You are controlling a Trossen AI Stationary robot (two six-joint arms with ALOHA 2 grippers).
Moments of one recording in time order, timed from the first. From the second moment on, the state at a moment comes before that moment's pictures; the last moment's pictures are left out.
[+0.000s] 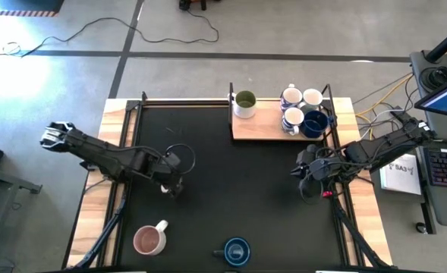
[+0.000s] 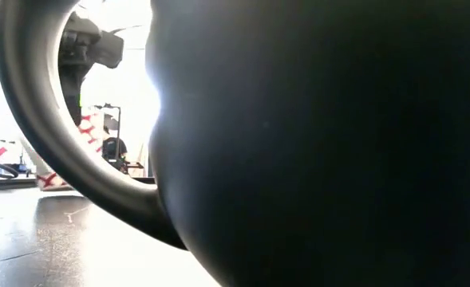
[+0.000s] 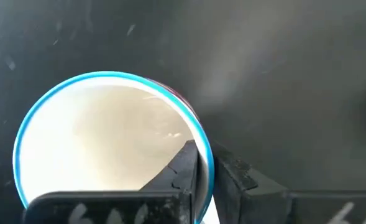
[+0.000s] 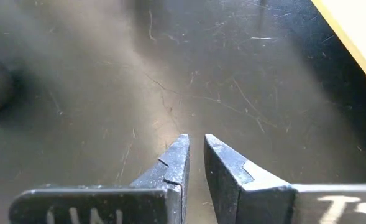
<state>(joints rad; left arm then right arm) -0.25 1.24 0.87 -0.92 -0.14 -0.99 0.36 0.82 0.71 -0.84 0.26 0.67</state>
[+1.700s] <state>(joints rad) 0.05 2.21 1.98 -1.00 0.07 0.23 0.27 0.91 0.71 -0.77 0.29 0.49</state>
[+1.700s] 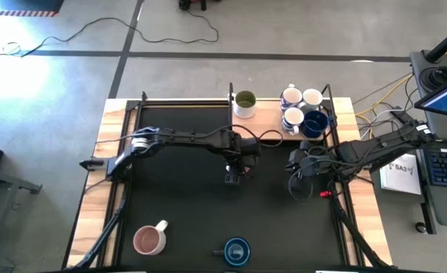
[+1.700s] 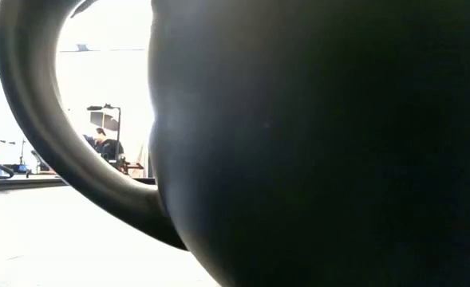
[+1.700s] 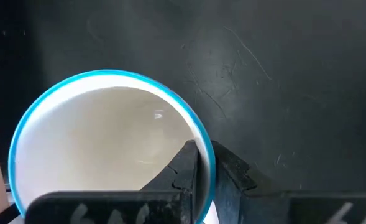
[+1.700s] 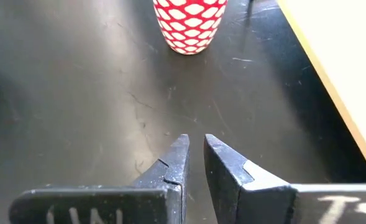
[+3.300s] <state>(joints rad) -0.06 1.63 1.31 -0.81 -0.19 -0.34 0.04 1.31 0.93 -0.47 0.14 -0.13</state>
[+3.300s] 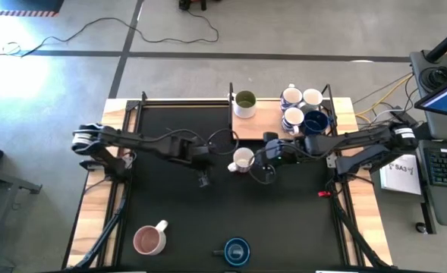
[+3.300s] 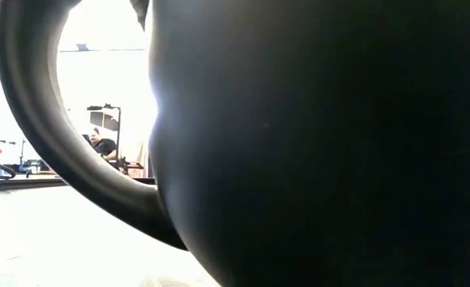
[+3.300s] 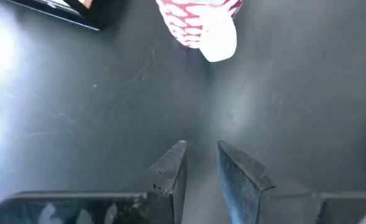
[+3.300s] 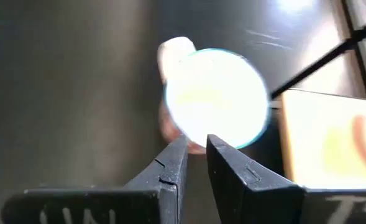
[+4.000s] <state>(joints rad) -0.12 1.50 1.06 -0.58 -0.22 -0.46 0.03 1.58 1.19 -0.72 0.05 -0.12</state>
